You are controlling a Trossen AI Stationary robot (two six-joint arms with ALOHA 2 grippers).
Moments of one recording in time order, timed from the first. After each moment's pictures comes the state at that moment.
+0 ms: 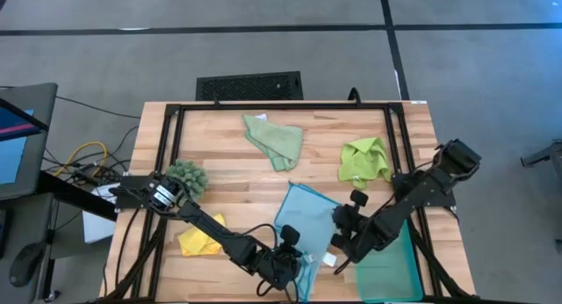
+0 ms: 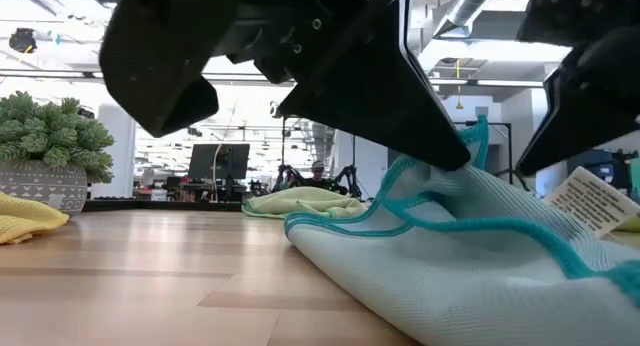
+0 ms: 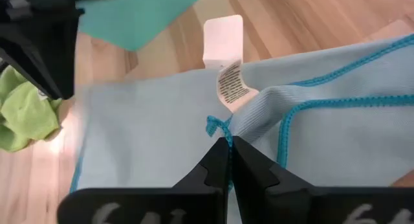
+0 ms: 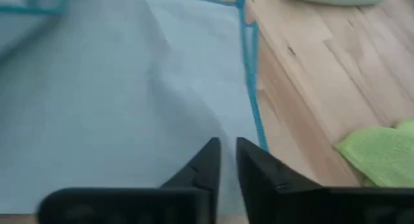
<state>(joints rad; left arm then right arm) -0.57 2.19 1.56 -0.22 -0.56 0.15 0.71 1.64 0.89 -0.67 0.72 0.99</state>
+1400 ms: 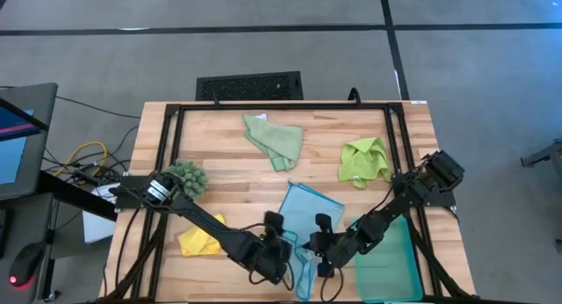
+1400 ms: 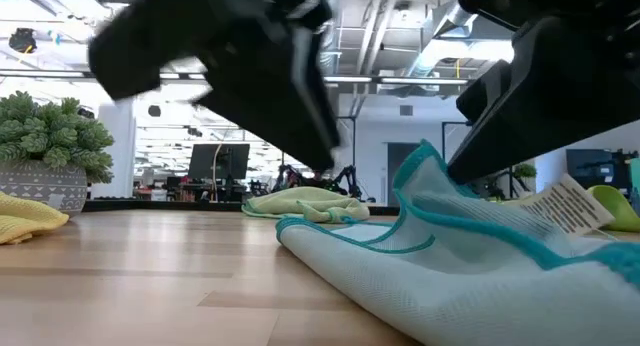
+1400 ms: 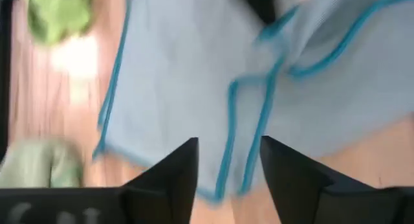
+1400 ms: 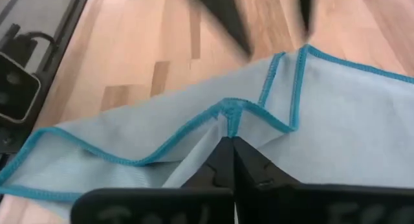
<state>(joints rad) -0.57 2.13 1.61 -0.70 -0.63 -0.17 0.65 1.82 0.89 0.13 0.42 0.47</state>
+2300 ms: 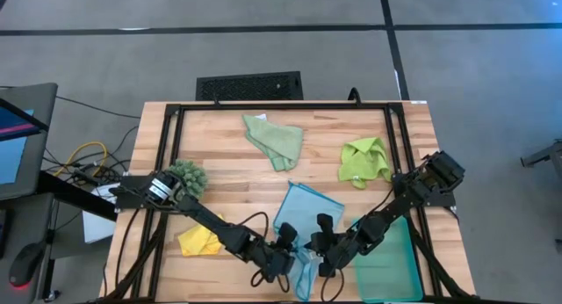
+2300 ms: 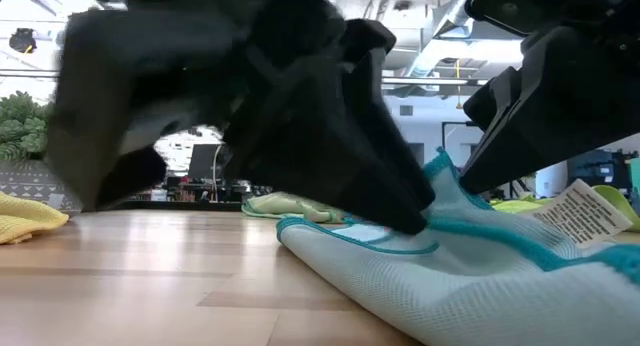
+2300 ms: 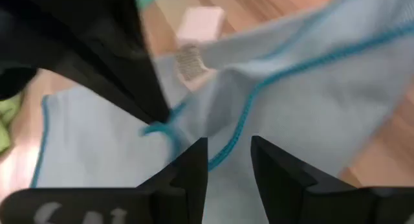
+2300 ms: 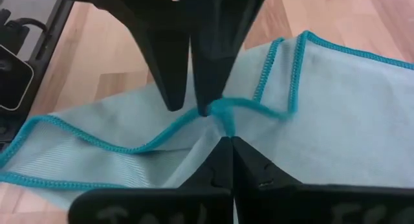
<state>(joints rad) -0.53 2.13 1.34 0.02 -0.38 0.27 0.67 1.82 0.89 0.09 0.42 0.50</state>
